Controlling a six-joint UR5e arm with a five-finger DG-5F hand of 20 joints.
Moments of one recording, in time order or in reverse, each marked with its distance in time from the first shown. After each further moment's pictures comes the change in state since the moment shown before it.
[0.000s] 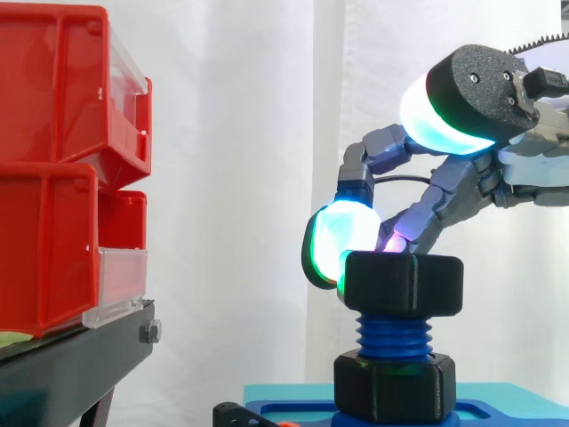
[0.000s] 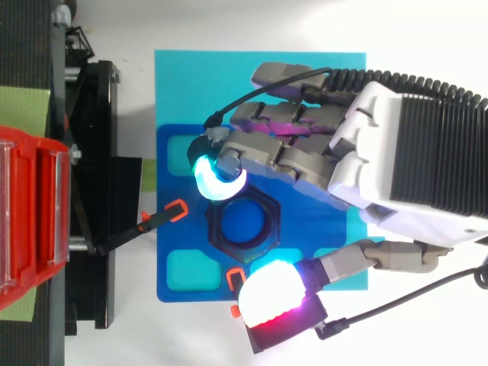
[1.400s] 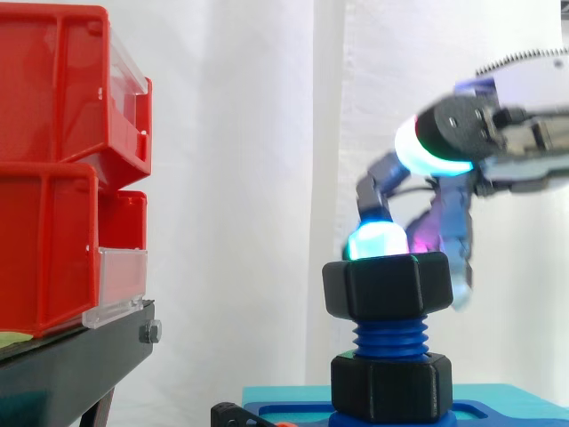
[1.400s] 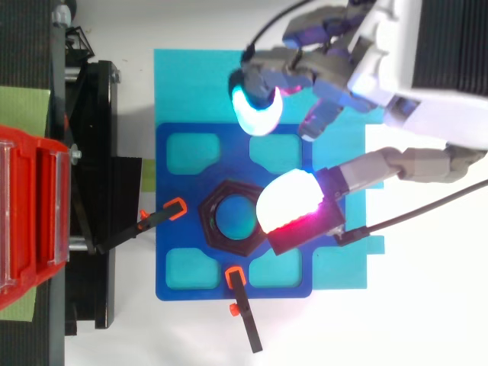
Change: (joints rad) arm -0.115 0.006 0.114 -0.198 -0.141 -0.003
